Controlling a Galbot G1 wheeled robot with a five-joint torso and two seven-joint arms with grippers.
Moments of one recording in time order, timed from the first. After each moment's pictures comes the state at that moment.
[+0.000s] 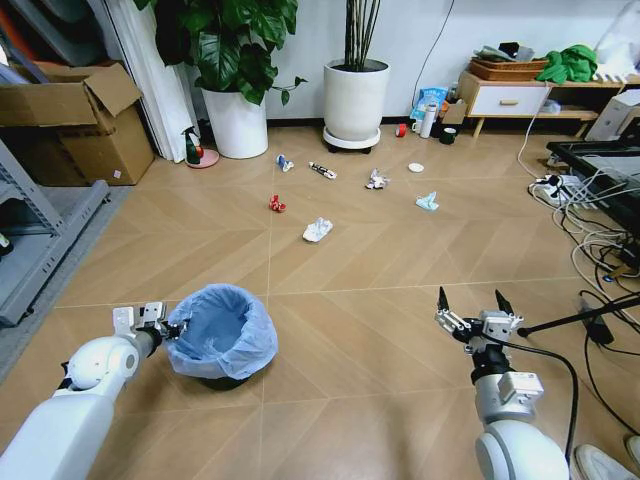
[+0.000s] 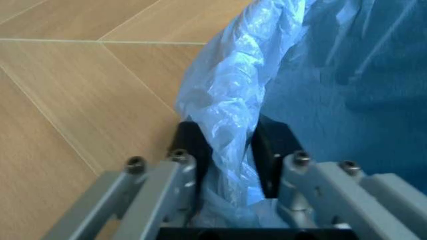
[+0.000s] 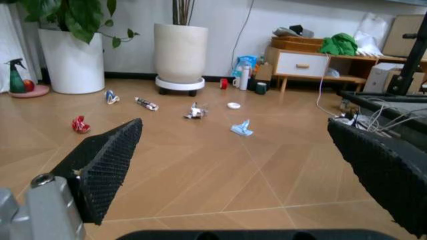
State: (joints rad) left arm 1.06 -0.95 -0.47 -1.53 -0.69 0.66 -0.03; right arm -1.58 1.47 0.62 2.16 0.05 -0.04 0.11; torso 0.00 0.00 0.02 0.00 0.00
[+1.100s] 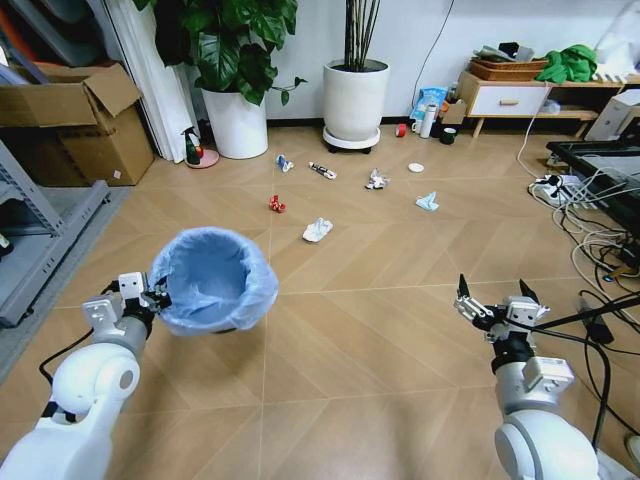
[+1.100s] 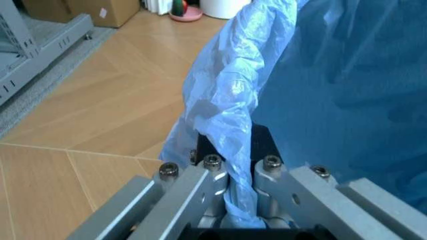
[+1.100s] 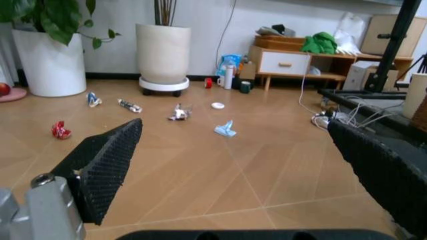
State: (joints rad) left arm 1.30 -1.07 -0.62 -2.09 -0.65 0.52 -0.33; right arm -1.59 1.42 0.66 2.26 0.10 -0.15 0.17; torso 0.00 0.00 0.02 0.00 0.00
